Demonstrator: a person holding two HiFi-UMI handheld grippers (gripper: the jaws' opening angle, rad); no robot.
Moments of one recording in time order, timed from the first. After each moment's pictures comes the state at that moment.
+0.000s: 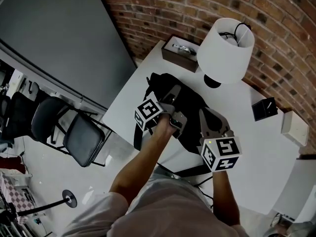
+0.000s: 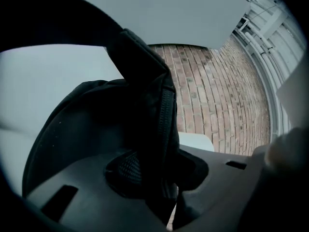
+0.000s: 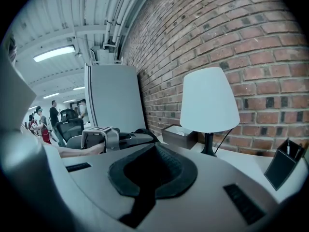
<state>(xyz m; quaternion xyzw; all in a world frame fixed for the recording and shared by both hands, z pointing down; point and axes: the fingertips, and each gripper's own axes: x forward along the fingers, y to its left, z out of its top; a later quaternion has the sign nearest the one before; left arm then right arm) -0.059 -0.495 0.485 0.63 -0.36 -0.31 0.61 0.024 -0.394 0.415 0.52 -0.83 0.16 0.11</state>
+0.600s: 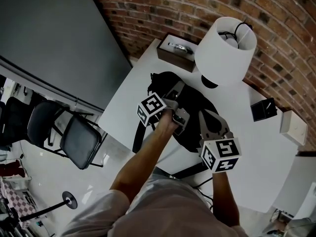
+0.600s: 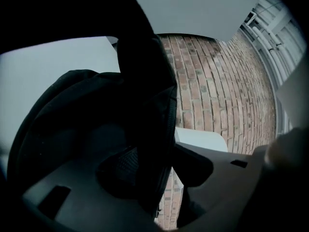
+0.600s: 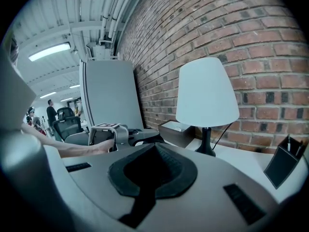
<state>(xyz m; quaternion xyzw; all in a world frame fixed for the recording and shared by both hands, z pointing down) -0.034 -0.527 0.508 0.63 -0.35 -0.28 0.63 0.032 -0.409 0.434 0.52 -0.82 0.17 0.12</state>
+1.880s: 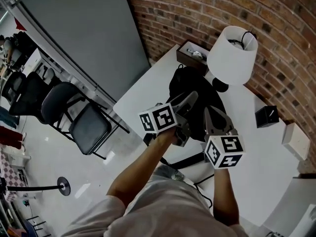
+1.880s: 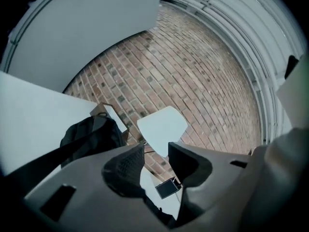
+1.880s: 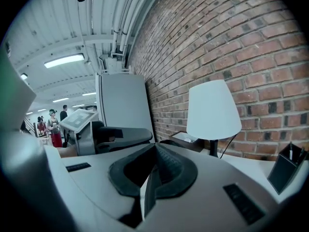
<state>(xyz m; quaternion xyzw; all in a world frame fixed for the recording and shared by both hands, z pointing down) -0.029 -0.418 0.403 0.80 -0.39 -0.17 0.42 0.028 -0.365 0.388 0.48 -0.86 0.14 0.07</state>
